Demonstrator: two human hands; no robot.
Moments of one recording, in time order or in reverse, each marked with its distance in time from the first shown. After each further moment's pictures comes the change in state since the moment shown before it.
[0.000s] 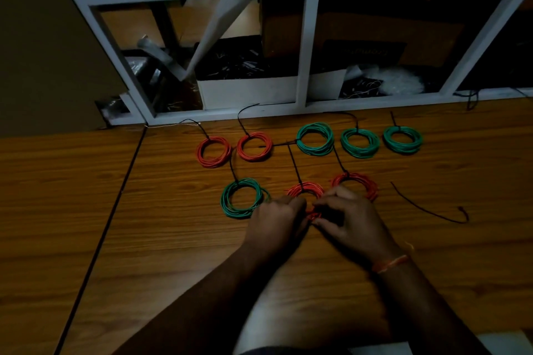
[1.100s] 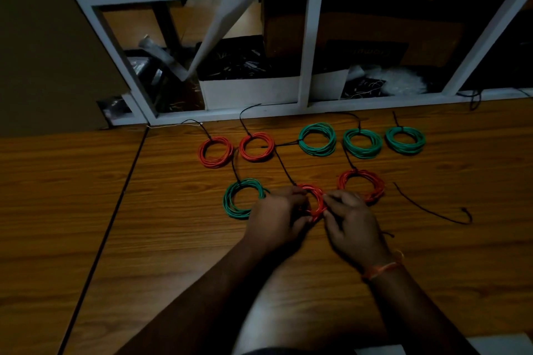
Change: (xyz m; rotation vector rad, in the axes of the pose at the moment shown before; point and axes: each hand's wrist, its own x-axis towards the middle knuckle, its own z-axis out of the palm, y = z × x) left_hand 0.011 -0.015 -0.006 -0.227 -0.068 0.017; right_hand -0.005 0.013 0.029 -0.197 0.179 0.067
